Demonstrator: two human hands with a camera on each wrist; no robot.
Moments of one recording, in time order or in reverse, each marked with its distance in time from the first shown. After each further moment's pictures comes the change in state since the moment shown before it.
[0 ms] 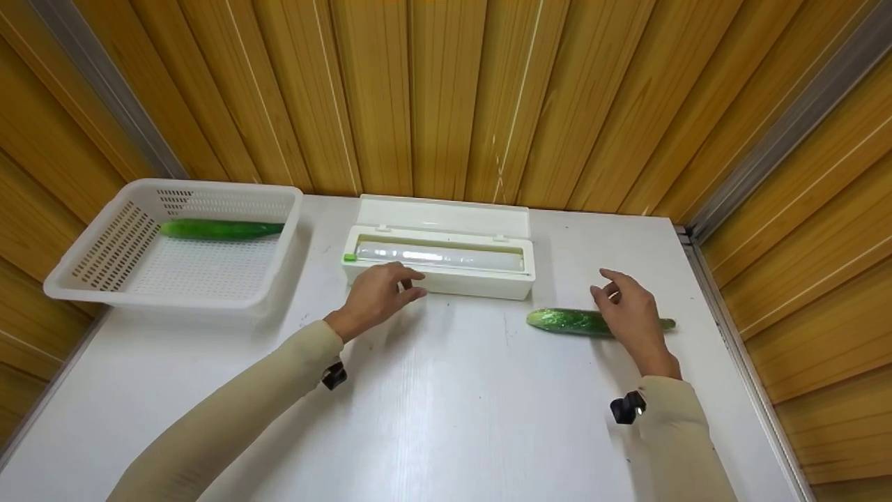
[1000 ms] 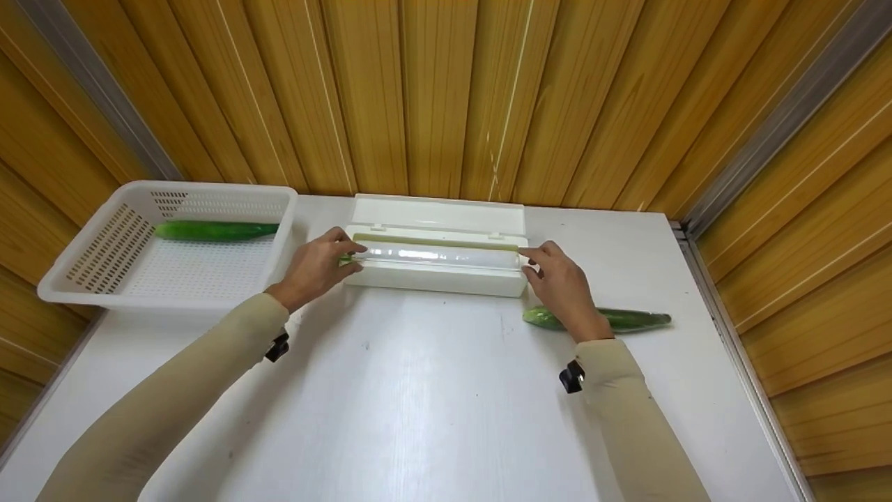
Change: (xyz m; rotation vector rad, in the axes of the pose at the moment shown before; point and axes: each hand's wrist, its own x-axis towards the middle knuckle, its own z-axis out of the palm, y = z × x) left_hand -0.002 -0.072 -0.063 0.103 0.079 0.060; right_hand 0.047 -0.070 0.055 -0.064 0.033 -0.350
